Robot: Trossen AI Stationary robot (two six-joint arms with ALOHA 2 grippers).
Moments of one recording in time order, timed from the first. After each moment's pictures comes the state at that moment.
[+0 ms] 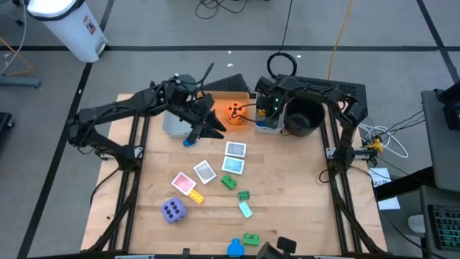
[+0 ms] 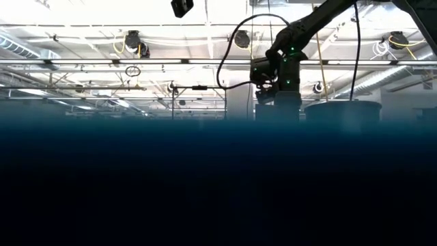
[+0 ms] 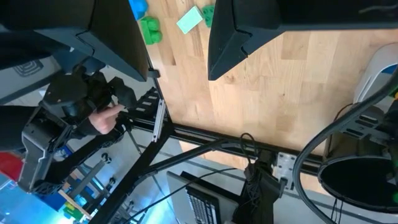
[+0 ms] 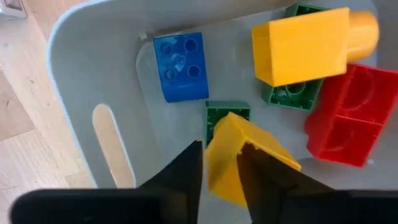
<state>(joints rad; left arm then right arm) 0.29 1.40 1.45 -0.50 0.66 -0.19 -0.65 1.86 1.43 -1.04 -0.05 -0.34</state>
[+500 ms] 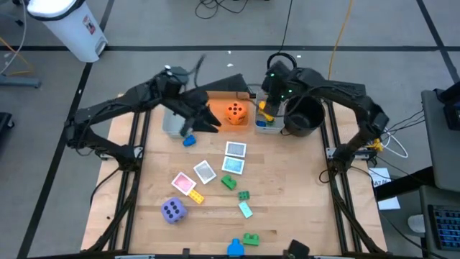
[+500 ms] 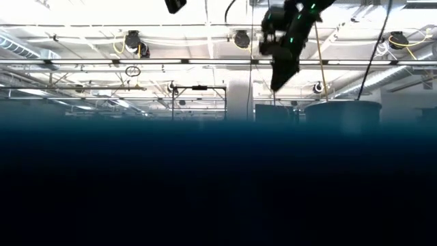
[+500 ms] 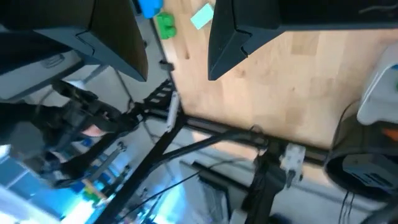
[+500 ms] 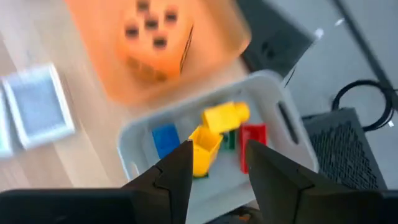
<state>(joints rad) 0.37 1.35 1.45 -0.50 0.79 -0.22 -0.63 1.59 1.50 -0.94 0.00 -0.17</state>
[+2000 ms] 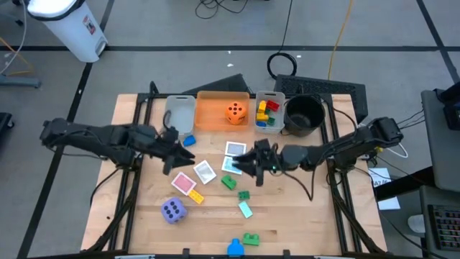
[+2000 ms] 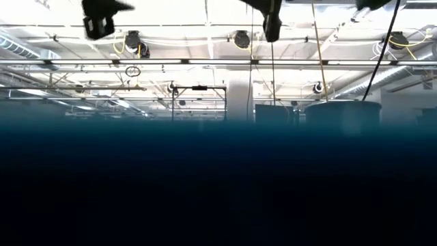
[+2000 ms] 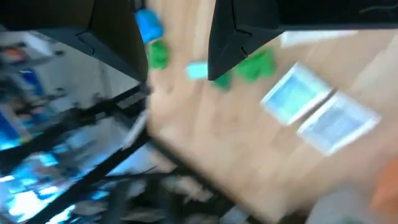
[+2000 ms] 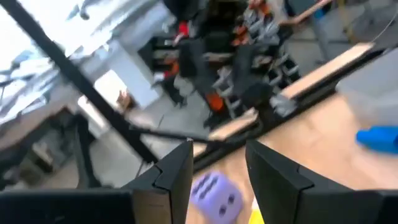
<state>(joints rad) -0.14 0.86 0.79 -0.32 0.05 -0.72 0.24 1.45 0.82 0.67 0.23 0.62</state>
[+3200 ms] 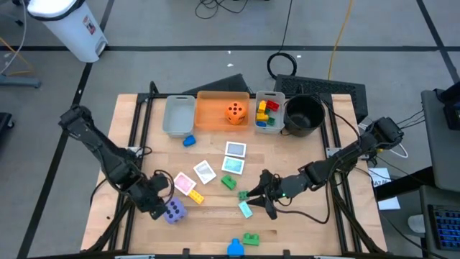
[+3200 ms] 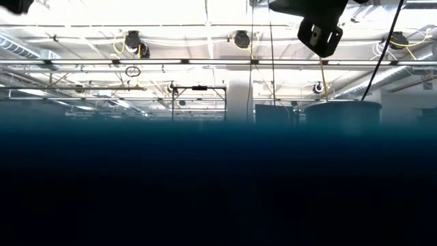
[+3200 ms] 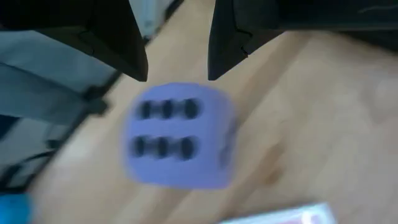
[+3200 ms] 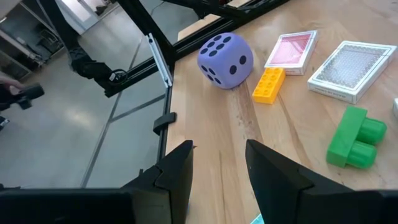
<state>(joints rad) -0.77 1.16 0.90 -0.91 0.06 -1.52 0.49 1.45 0.82 0.27 0.21 0.70</state>
